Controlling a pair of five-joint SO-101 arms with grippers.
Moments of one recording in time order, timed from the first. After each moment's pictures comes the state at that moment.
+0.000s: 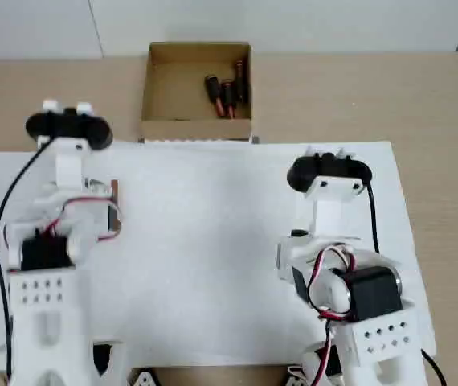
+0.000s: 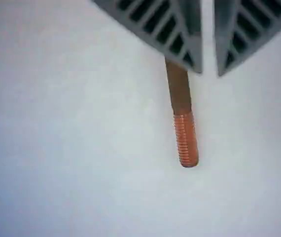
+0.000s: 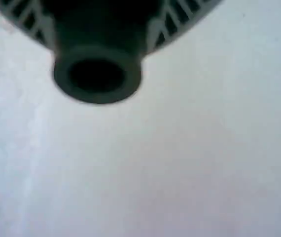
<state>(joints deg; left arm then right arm) -9.4 -42.1 41.5 62.3 -4.1 -18.1 -59.0 38.9 88.7 -17.7</state>
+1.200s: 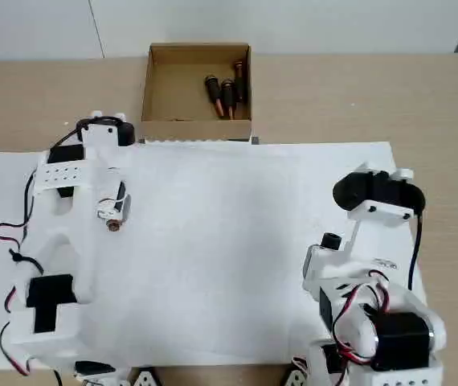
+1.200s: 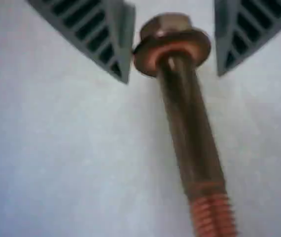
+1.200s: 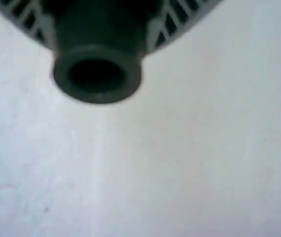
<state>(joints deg) -11.7 8.3 14.8 77.3 -8.7 -8.2 -71.7 39.0 93.7 -17.7</state>
